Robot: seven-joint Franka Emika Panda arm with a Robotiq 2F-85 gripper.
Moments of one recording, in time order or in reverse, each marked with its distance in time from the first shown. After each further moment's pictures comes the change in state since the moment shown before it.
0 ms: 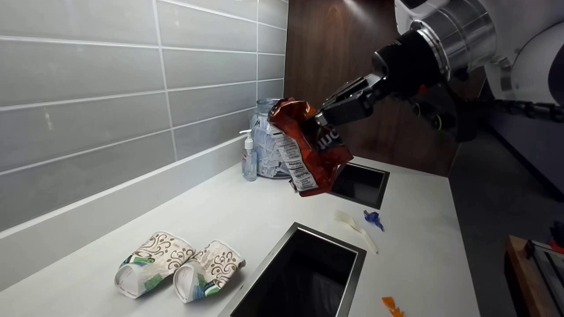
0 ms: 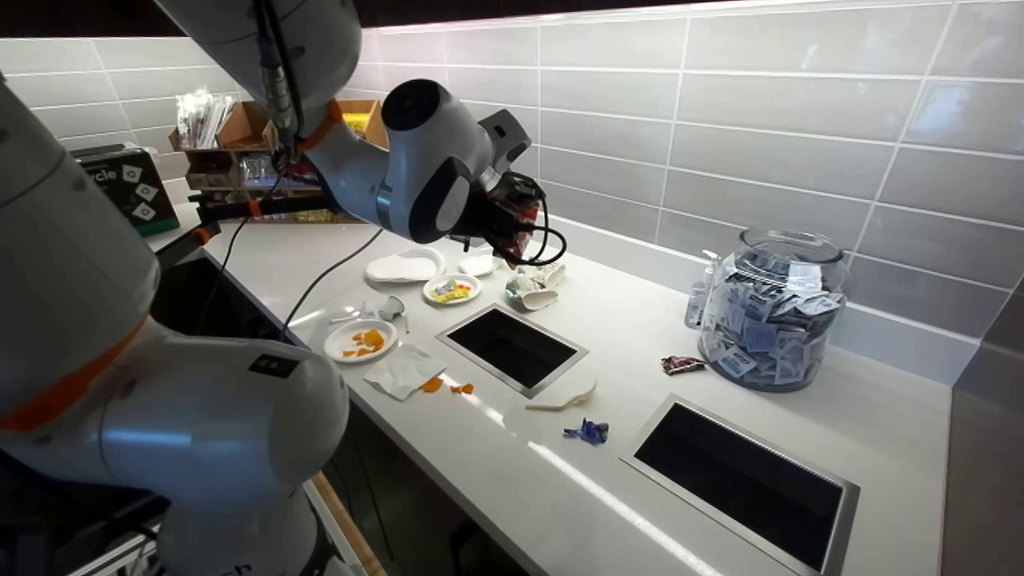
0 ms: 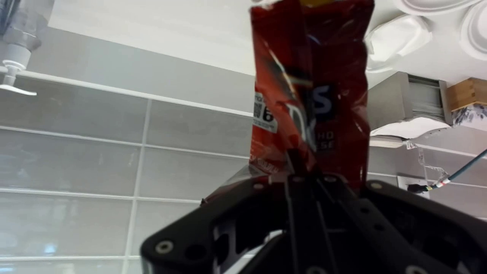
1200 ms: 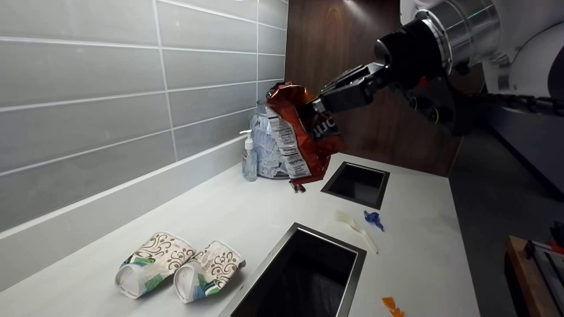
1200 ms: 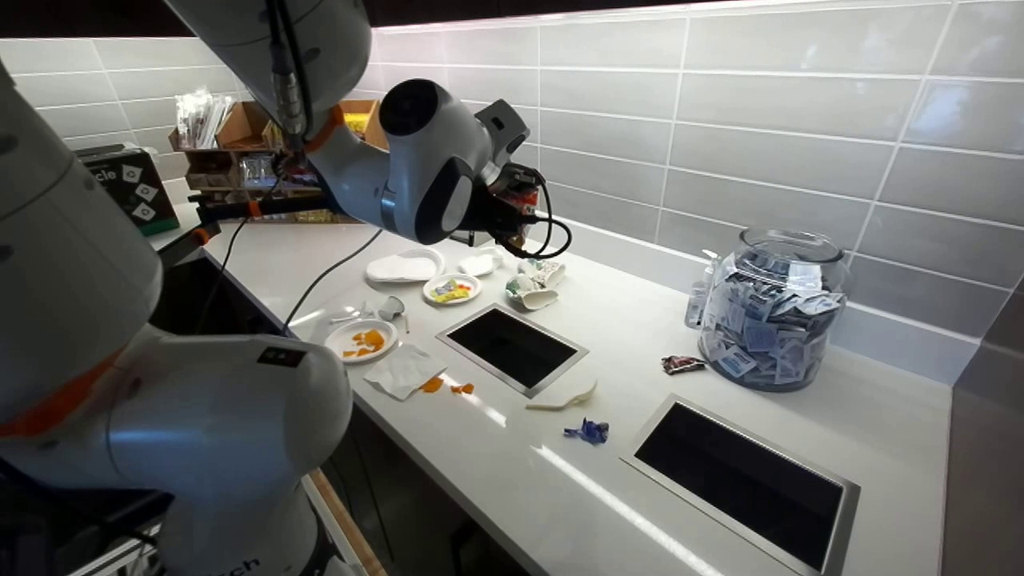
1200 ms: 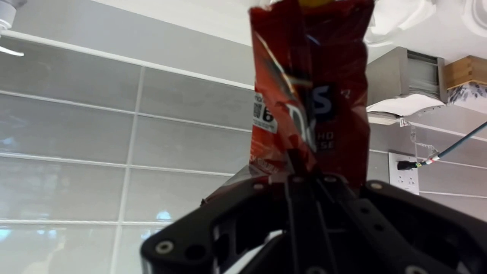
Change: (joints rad) arm 0.104 -0.012 -0.115 0.000 -0.069 0.083 -0.002
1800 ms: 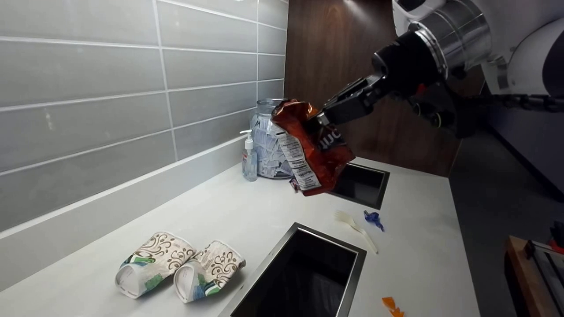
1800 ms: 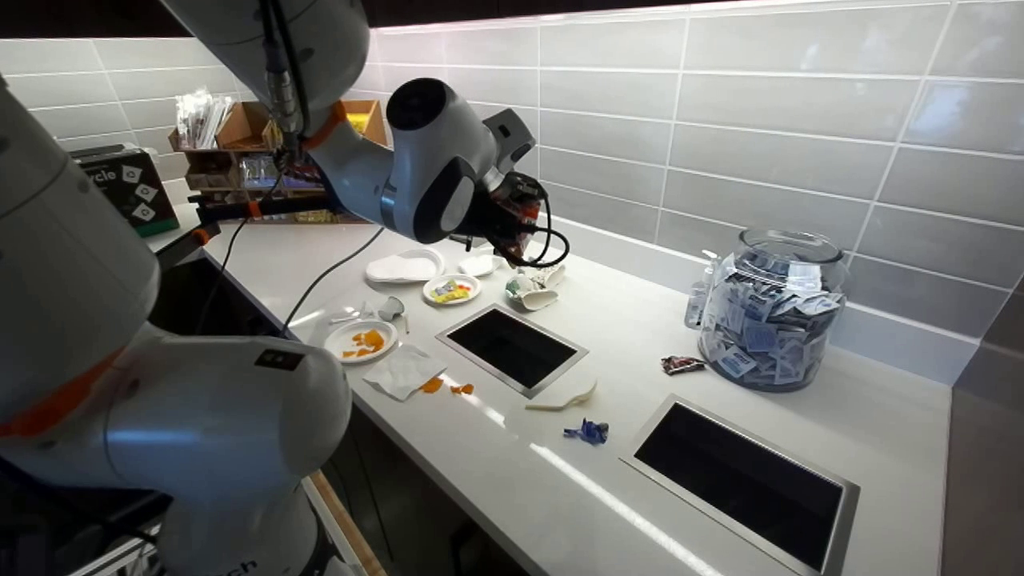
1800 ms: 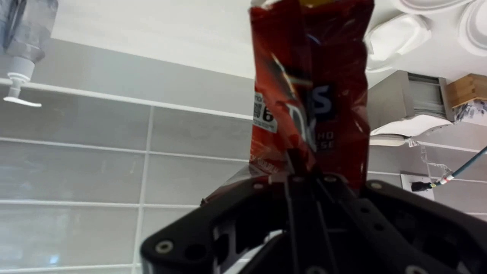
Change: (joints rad) arm -0.046 -0.010 0.034 0.000 0.052 -0.111 0.015
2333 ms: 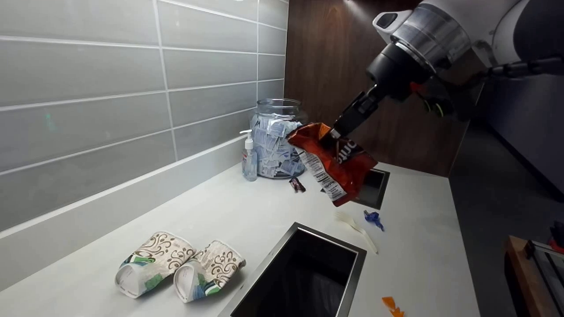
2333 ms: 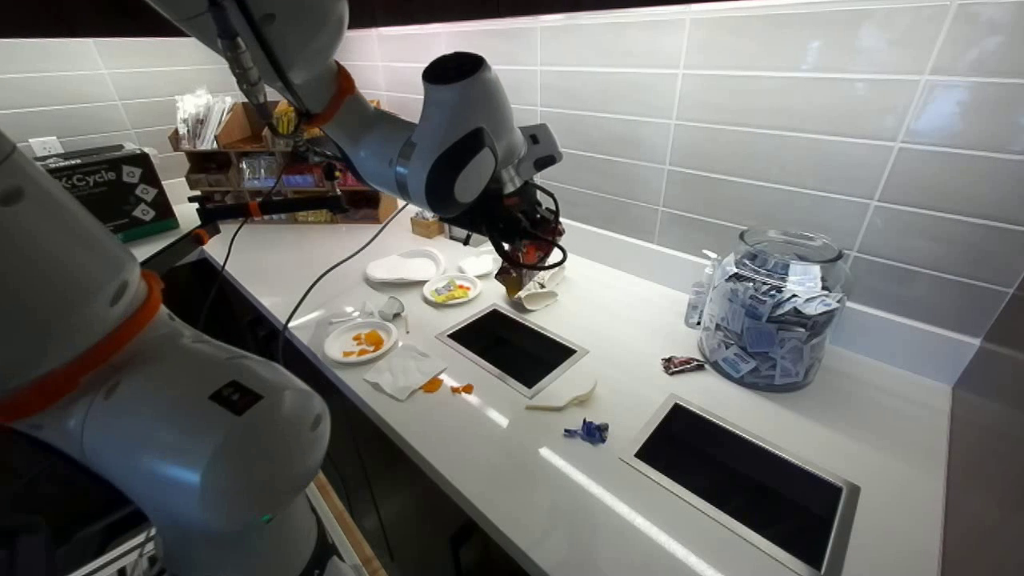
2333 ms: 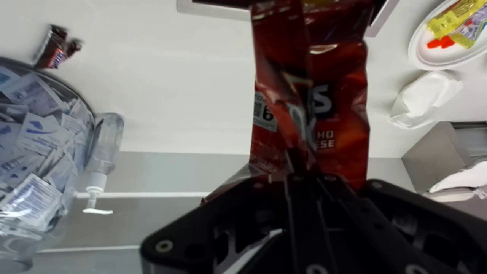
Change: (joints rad) arm -0.394 -0.012 0.314 0.072 0.033 -0.398 0.164
